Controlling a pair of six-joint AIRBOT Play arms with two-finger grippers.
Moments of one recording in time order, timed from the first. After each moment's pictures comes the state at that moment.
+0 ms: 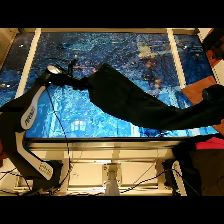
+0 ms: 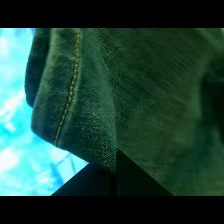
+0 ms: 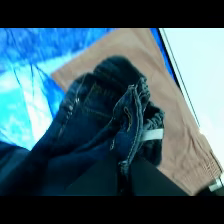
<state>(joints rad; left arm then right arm) -0.04 -1.84 1.49 0.67 -1.12 -1.11 -0.49 -0.59 1.06 -1.65 1.11 1.27</state>
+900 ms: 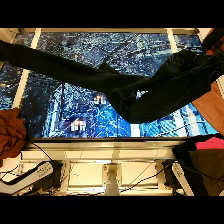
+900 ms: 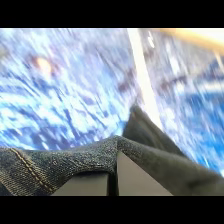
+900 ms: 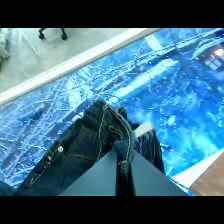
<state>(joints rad) 0.50 -1.19 1.49 0.64 -1.11 -1.06 -0.47 -0.80 1.05 -1.06 0.65 1.39</state>
